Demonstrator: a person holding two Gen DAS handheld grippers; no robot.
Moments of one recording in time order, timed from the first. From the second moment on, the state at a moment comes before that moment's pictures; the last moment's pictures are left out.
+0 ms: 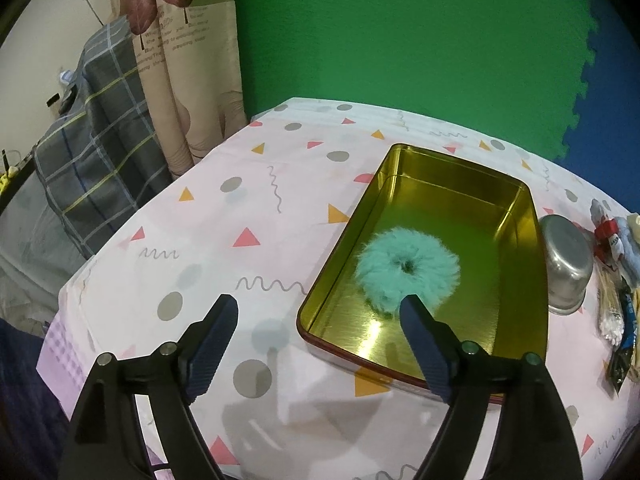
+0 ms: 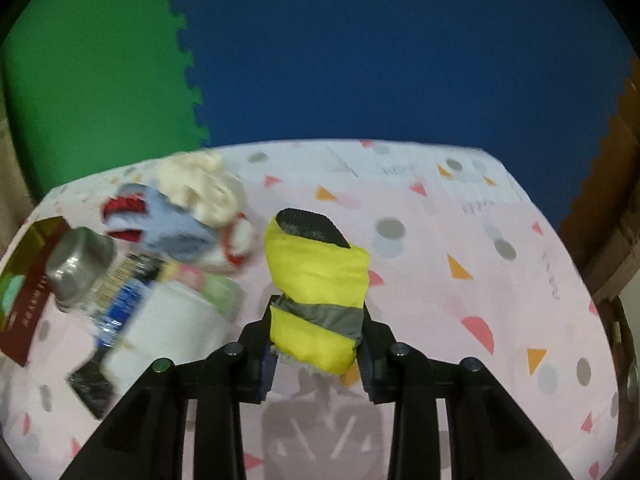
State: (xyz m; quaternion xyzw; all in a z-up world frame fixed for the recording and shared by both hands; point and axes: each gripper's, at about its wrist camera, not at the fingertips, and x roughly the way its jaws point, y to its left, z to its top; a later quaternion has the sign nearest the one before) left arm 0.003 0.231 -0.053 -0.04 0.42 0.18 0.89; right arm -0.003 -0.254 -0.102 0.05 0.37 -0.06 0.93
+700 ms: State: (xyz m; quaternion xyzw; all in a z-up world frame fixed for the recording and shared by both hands) left arm -0.006 0.275 -0.056 -0.11 0.41 0.23 0.88; right arm 0.014 -0.009 -0.046 -0.05 0.35 0.19 0.92
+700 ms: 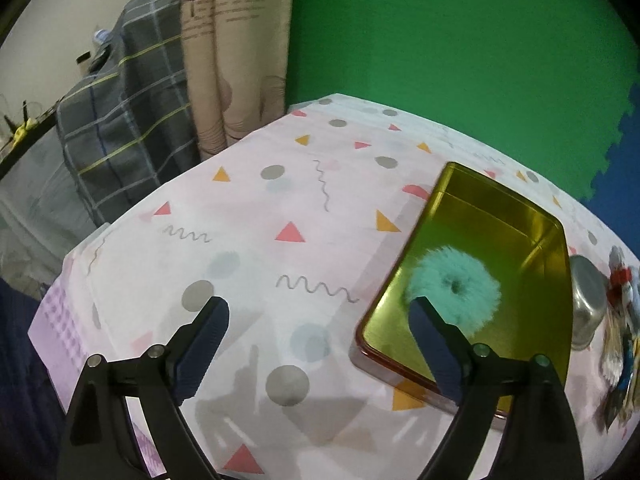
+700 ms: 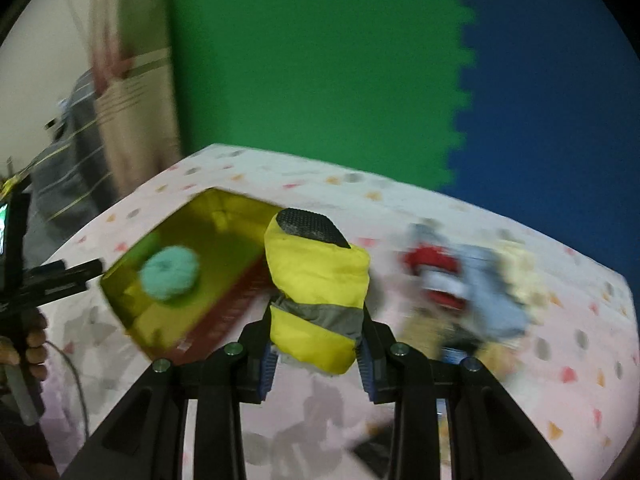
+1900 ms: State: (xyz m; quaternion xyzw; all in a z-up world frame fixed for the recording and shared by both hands) left arm -0.007 0.292 -0.065 -0.14 0.42 0.24 0.87; right arm 0.058 0.148 -0.101 -0.12 0.41 0.27 0.87
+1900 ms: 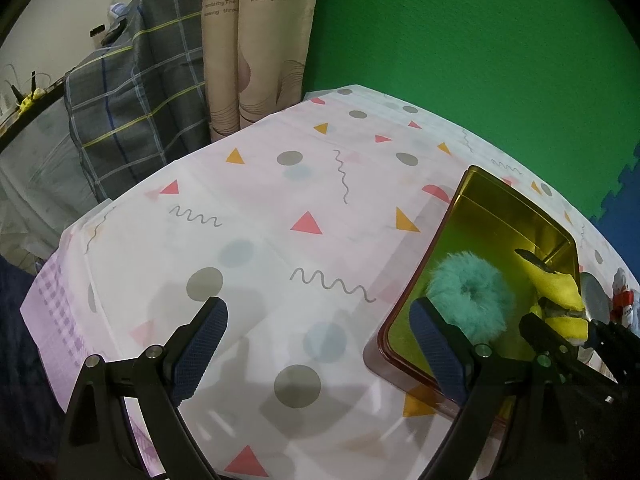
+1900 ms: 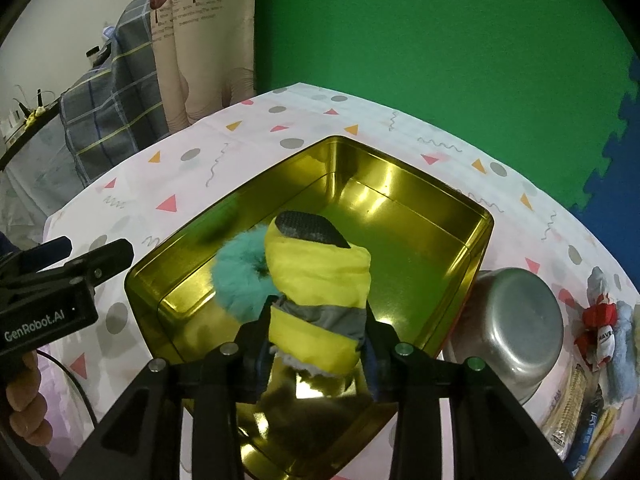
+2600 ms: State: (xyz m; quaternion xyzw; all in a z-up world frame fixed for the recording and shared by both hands) left arm -0.003 0.284 -0.064 -0.12 0.41 0.24 0.87; right arm 0.049 0.125 -0.081 -0.11 0.39 0.24 0.88
